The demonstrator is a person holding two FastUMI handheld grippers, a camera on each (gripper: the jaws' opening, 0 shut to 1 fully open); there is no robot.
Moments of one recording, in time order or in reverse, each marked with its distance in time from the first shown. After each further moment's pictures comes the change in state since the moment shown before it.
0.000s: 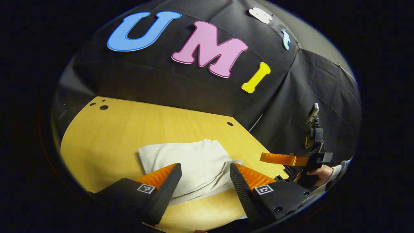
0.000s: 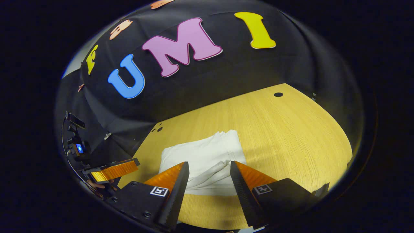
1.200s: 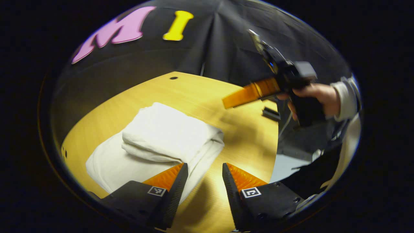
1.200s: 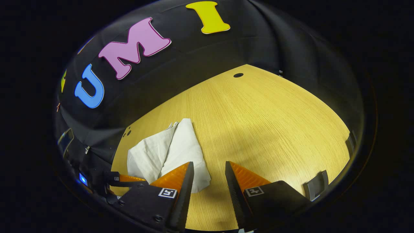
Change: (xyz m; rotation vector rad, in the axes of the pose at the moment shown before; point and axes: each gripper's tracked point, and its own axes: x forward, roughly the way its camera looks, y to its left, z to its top) left arm 0.086 -0.078 -0.144 0.712 0.436 -0.403; right arm 0.009 -0.118 -0.044 0.205 0.080 -0.251
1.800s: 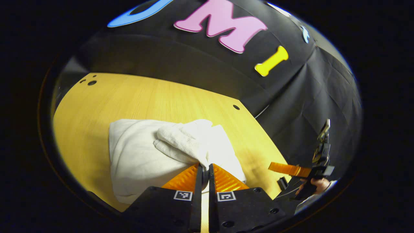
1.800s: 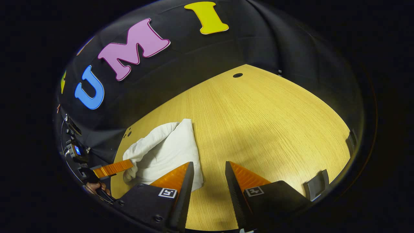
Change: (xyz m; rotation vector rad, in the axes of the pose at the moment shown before) left arm -0.047 0.109 0.035 -0.759 -0.271 0.293; right arm 0.000 0.000 0.000 0.006 -0.003 0.005
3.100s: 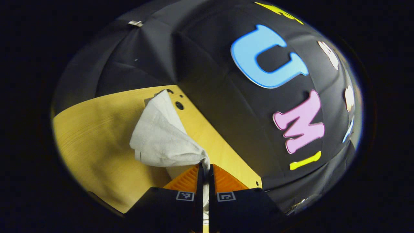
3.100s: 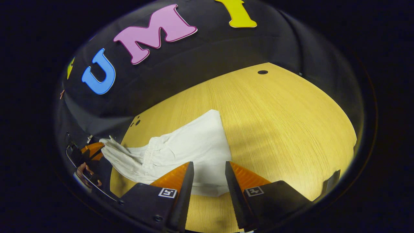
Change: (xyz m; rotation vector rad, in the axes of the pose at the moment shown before) left arm -0.159 0.227 0.099 -0.622 -0.476 0.224; right arm 0.027 0.070 -0.020 -0.096 0.052 0.059
